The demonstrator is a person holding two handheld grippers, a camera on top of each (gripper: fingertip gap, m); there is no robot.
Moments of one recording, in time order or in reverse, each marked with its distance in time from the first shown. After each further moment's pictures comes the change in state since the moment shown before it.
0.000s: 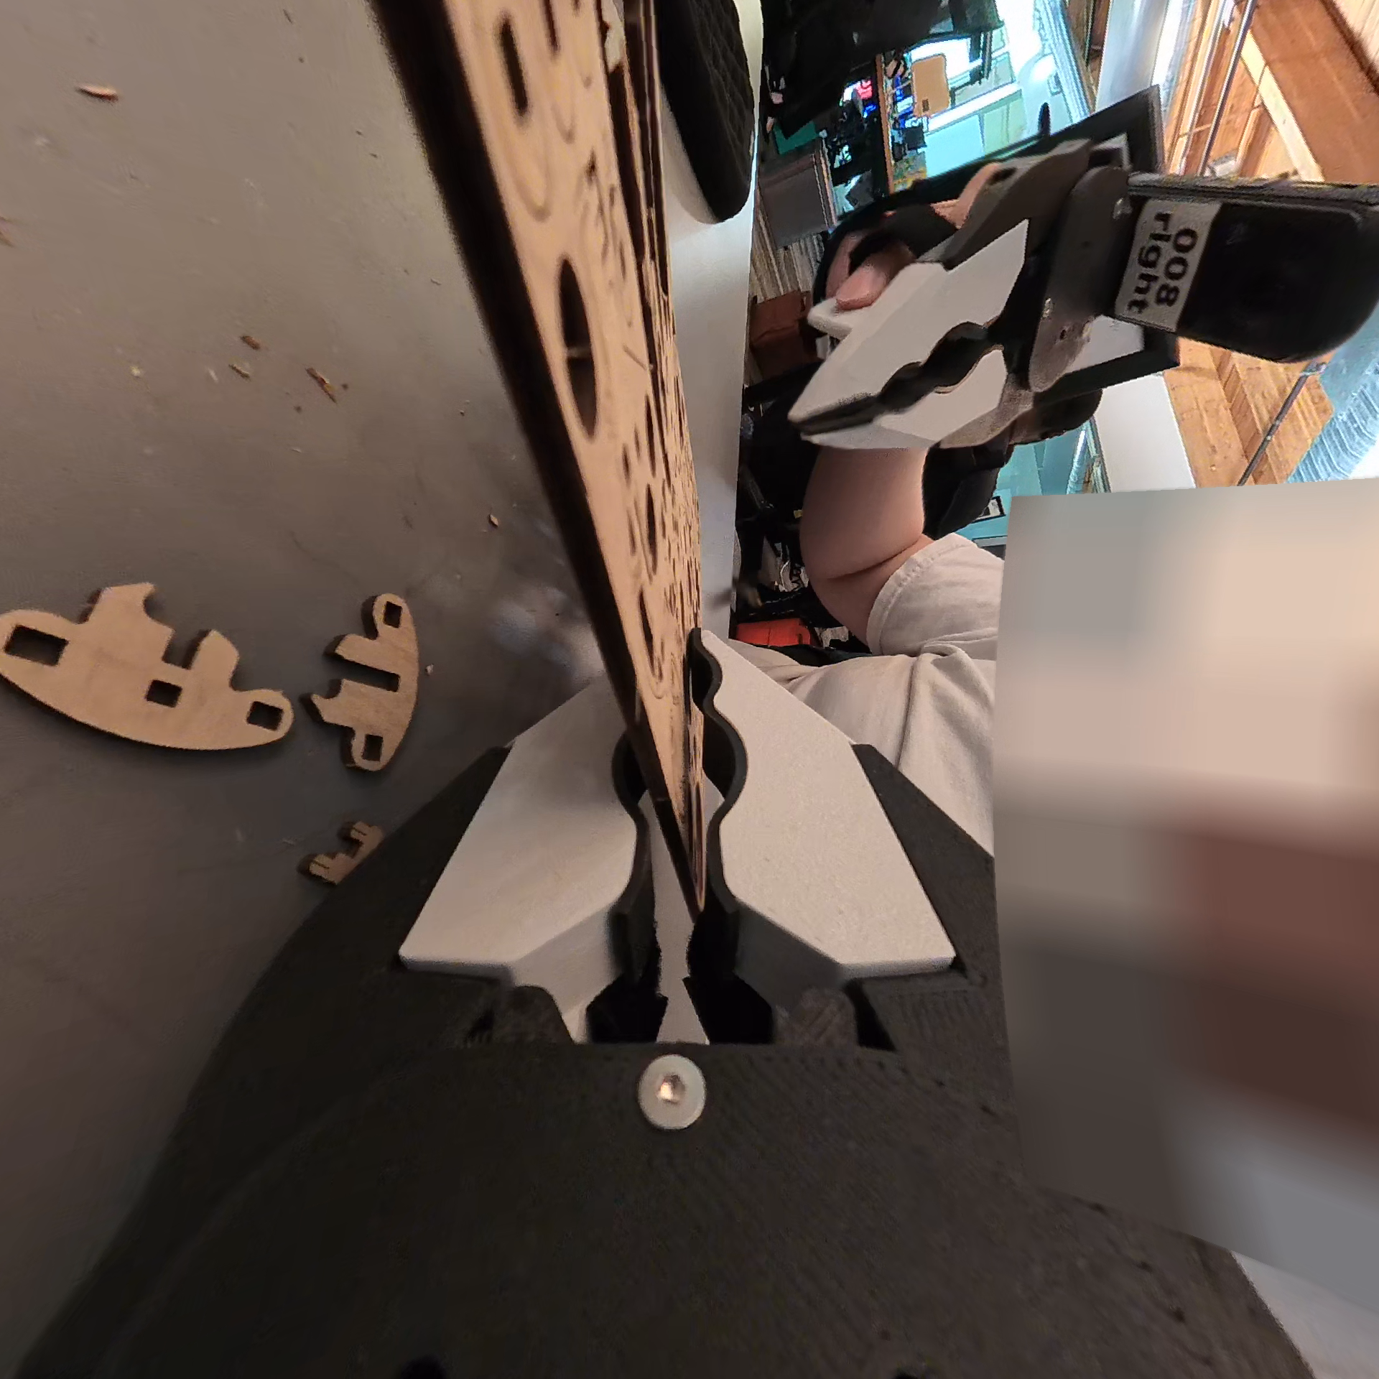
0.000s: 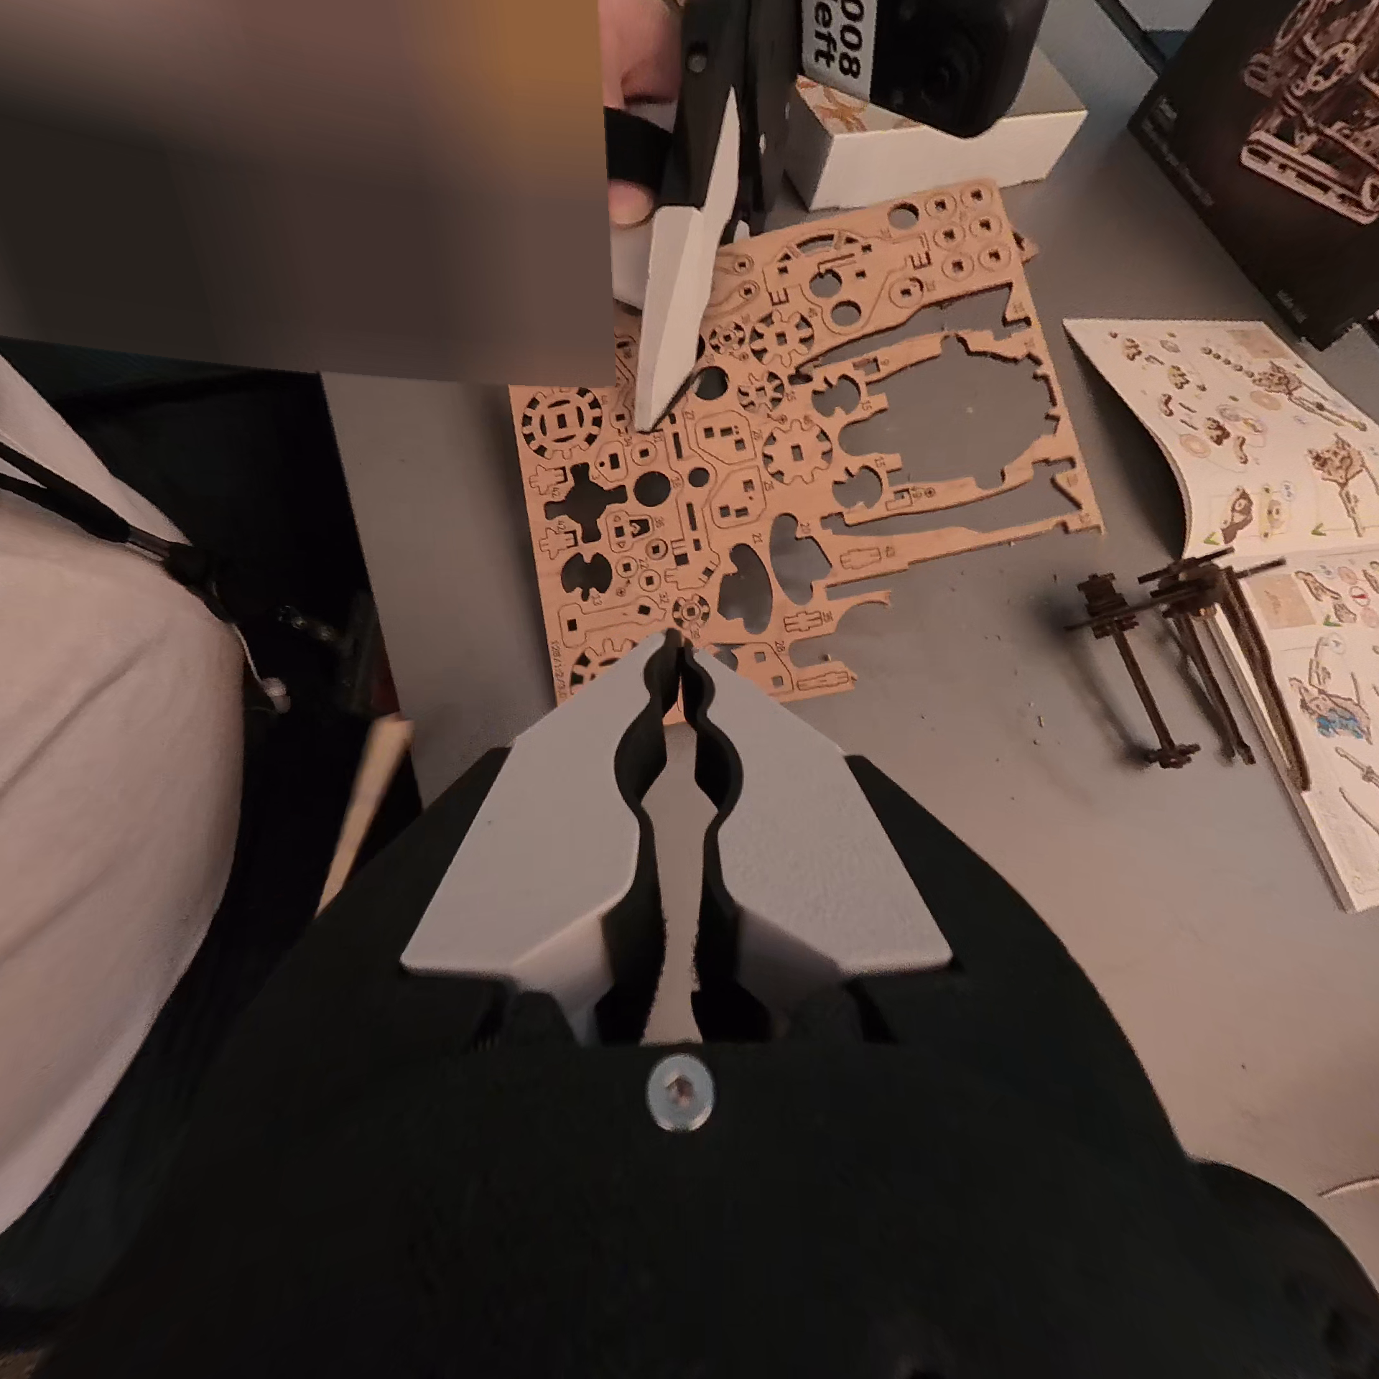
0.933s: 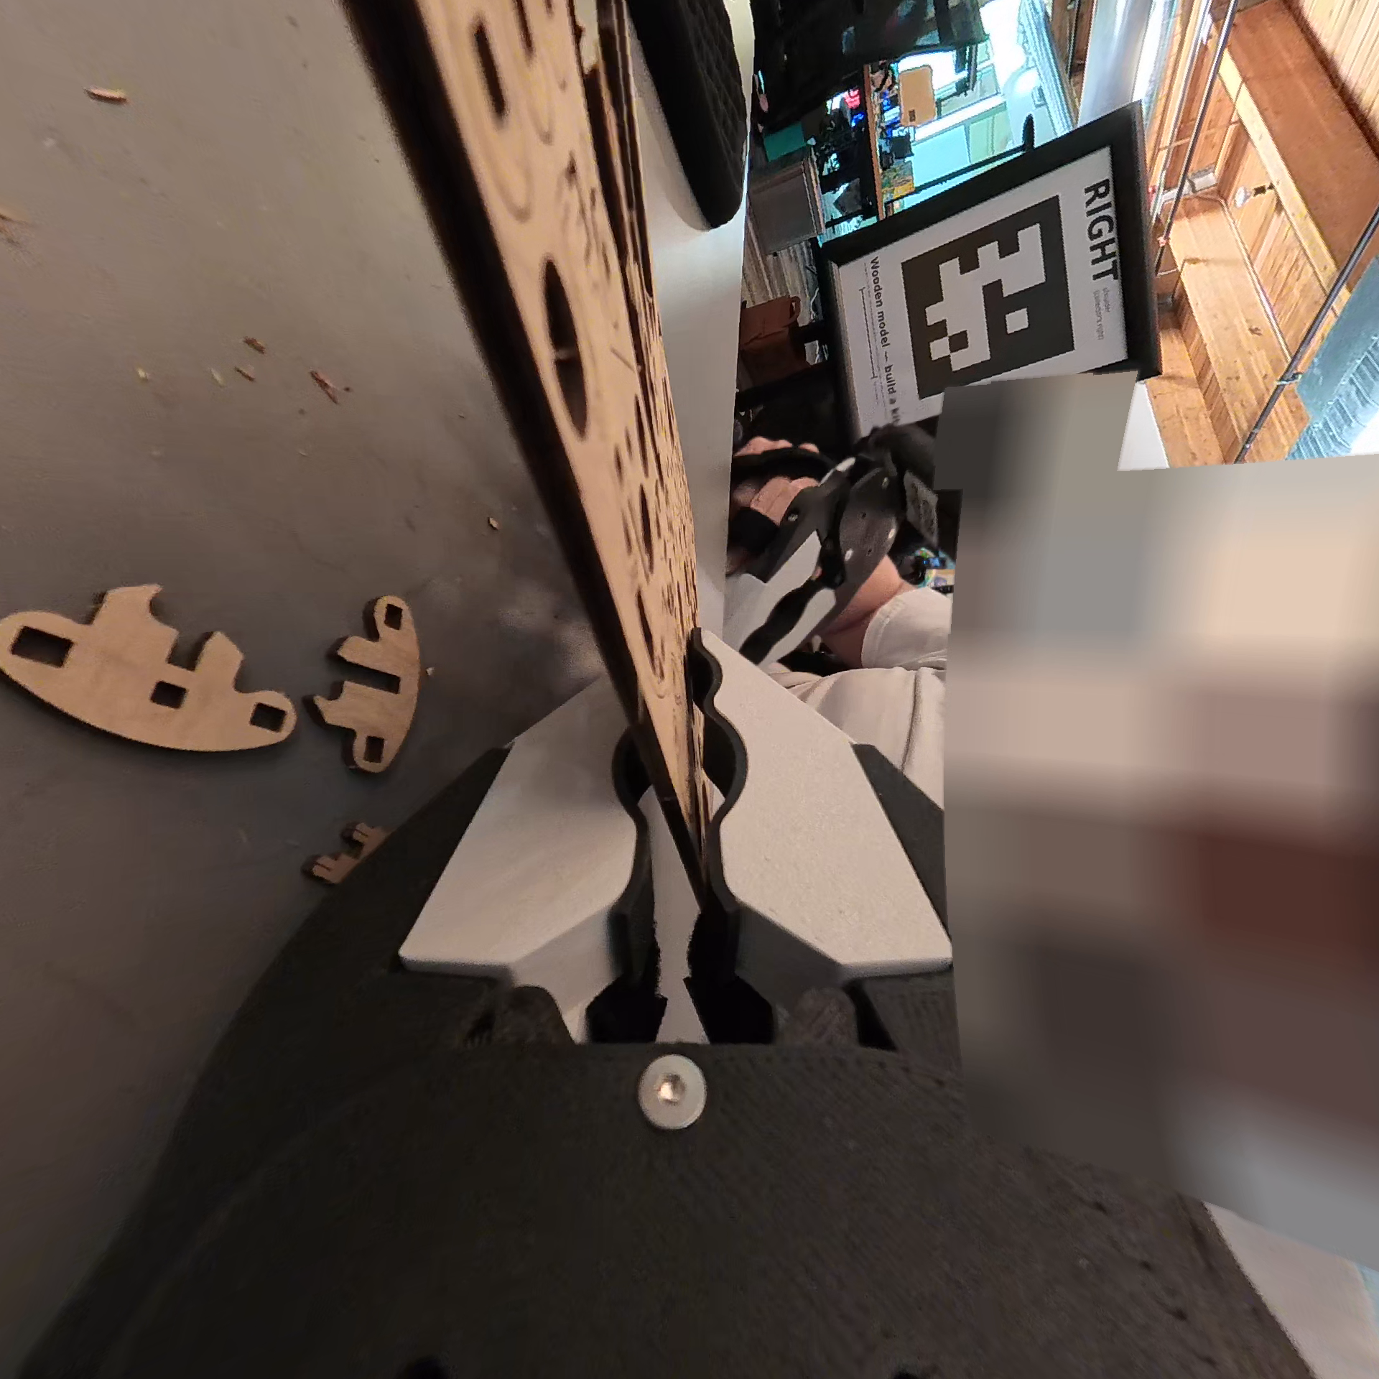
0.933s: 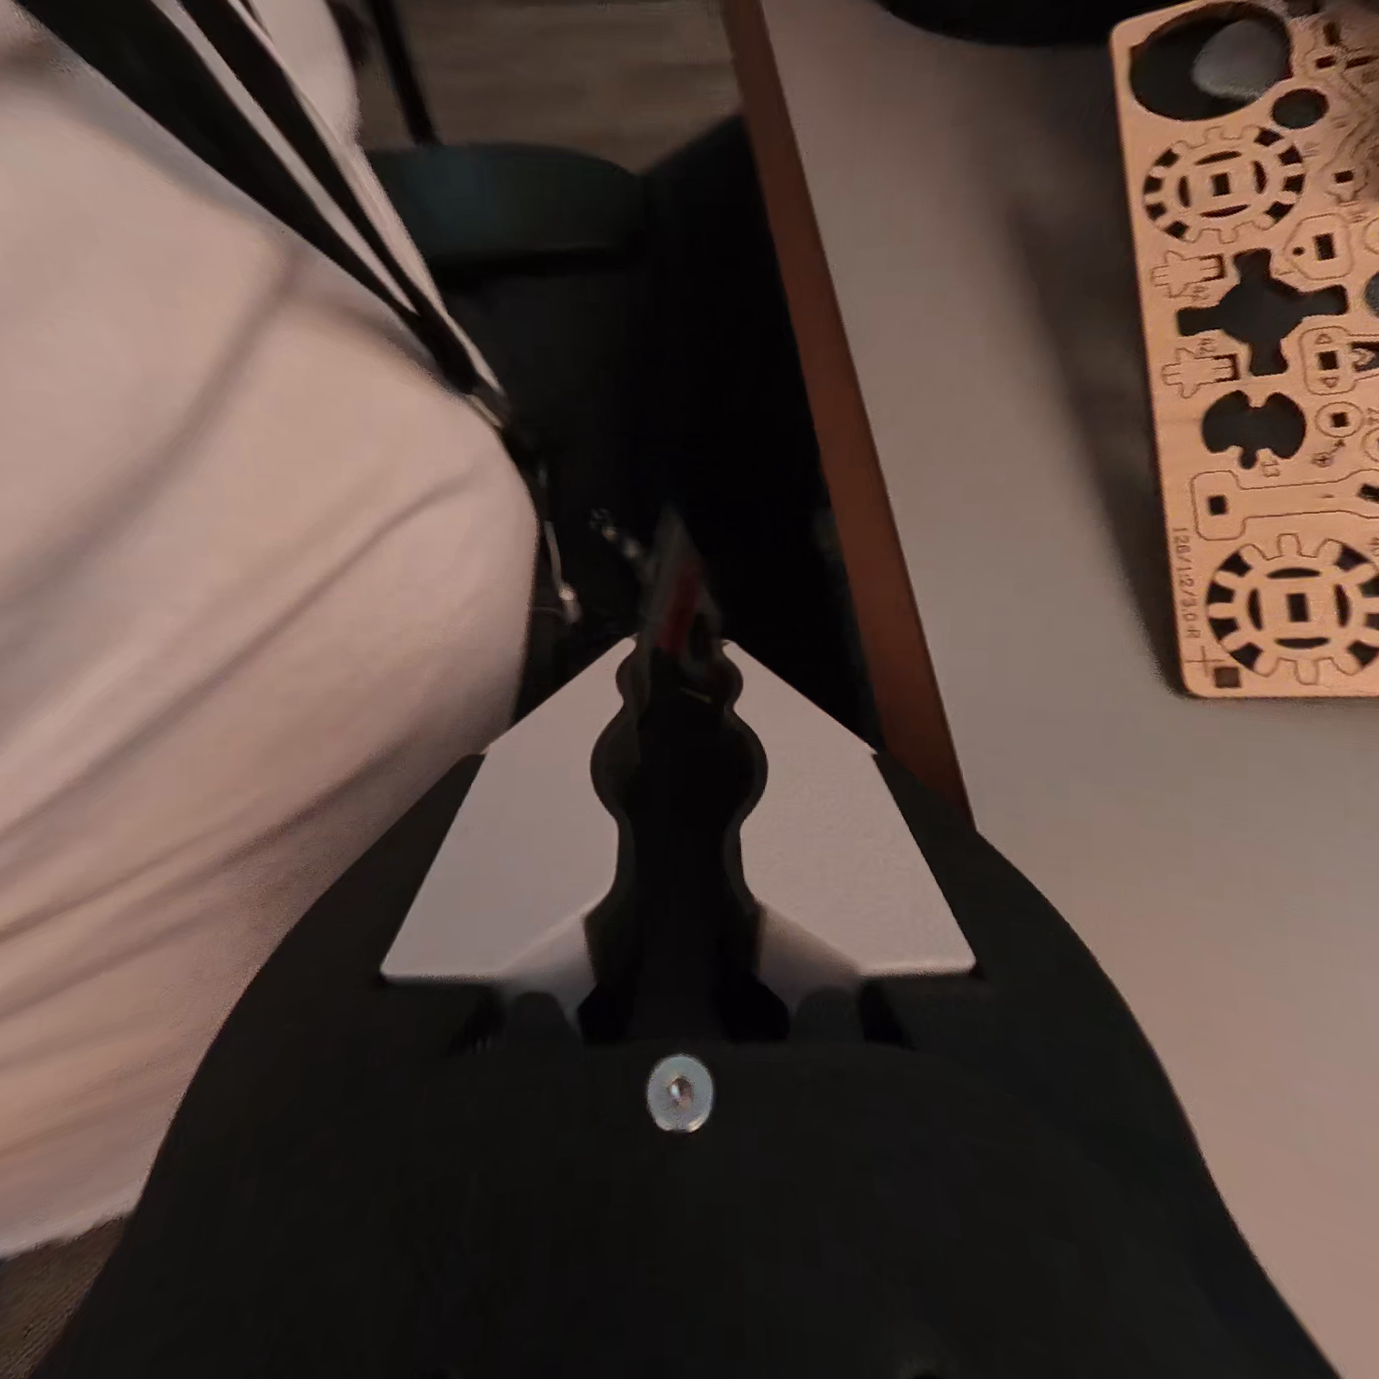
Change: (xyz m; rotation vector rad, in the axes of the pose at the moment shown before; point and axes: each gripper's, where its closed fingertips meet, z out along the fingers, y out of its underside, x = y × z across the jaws) left arm 0.001 -0.001 -0.001 0.005 0.015 -0.008; right arm -0.147 0.060 0.029 0.022 -0.265 -0.044
